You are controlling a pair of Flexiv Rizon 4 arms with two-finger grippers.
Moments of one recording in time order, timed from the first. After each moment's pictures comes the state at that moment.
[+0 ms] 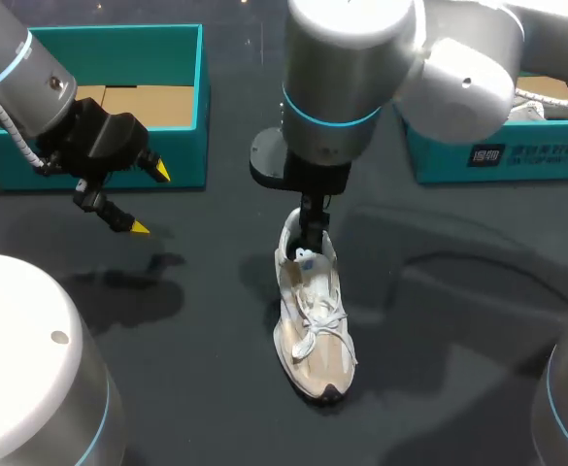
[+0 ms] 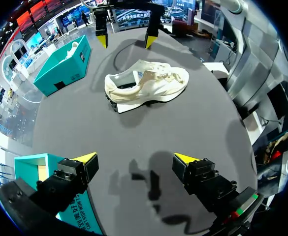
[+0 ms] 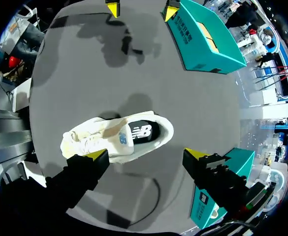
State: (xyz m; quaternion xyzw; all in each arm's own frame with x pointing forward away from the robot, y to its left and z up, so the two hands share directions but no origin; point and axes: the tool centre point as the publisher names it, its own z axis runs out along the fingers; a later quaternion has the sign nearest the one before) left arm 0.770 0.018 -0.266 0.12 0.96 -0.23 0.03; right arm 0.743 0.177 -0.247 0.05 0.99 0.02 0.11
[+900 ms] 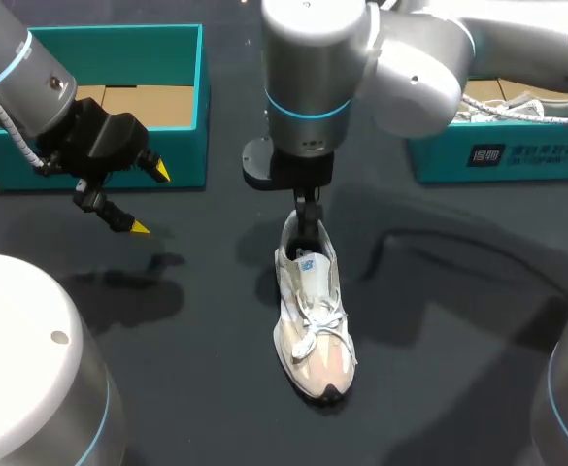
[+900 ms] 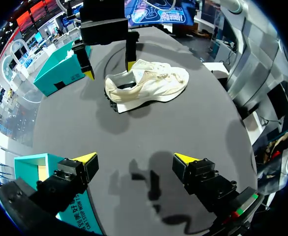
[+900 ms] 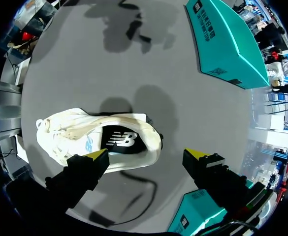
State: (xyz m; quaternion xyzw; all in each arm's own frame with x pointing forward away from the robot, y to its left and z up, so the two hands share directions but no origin) left arm 0.770 0.018 -0.266 0.12 0.96 -0.23 0.03; right arm 0.796 0.184 -0.307 -0.03 1.00 0.00 0.08
